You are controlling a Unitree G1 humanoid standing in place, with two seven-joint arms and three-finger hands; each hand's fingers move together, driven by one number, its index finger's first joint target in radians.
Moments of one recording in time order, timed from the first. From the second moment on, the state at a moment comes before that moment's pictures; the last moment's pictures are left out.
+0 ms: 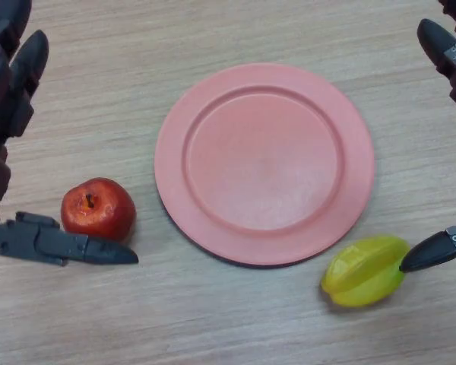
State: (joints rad) left arm -0.02 0.29 0.29 -0.78 -0.23 0.37 -0.22; right arm -0.15 -0.37 -0.26 -0.77 0.24 0.44 0.39
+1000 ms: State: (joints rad) left arm -0.01 0.29 0.11 -0.12 0.29 -0.08 -0.25; right arm -0.08 -0.33 -0.24 -0.76 0.30 0.49 0.34
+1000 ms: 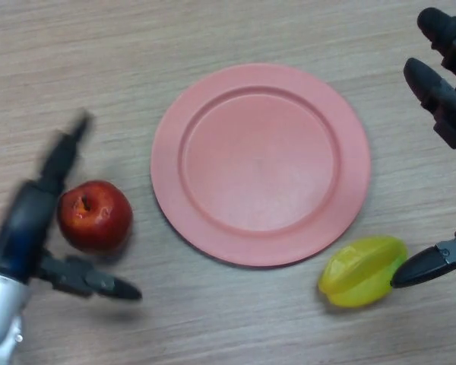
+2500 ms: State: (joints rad) left arm -0.34 0.19 -0.32 -0.09 0.68 0.17 -0.15; right arm 0.00 -0.33 -0.40 -0.80 0.30 0.45 0.39
